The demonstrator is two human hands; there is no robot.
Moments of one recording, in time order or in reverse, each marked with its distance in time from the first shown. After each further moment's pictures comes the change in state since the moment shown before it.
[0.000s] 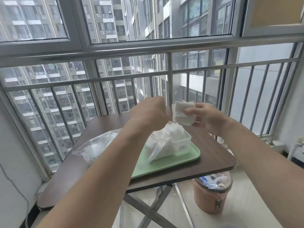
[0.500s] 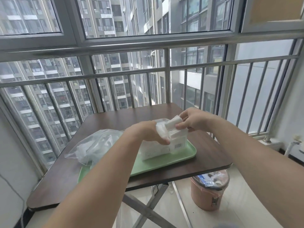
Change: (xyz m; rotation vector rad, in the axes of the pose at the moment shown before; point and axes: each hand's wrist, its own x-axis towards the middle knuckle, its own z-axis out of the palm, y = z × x) left_hand 0.035 -0.035 0.077 0.061 -0.567 -0.131; right_hand 0.032 0.016 0.001 -0.651 -0.103 0.144
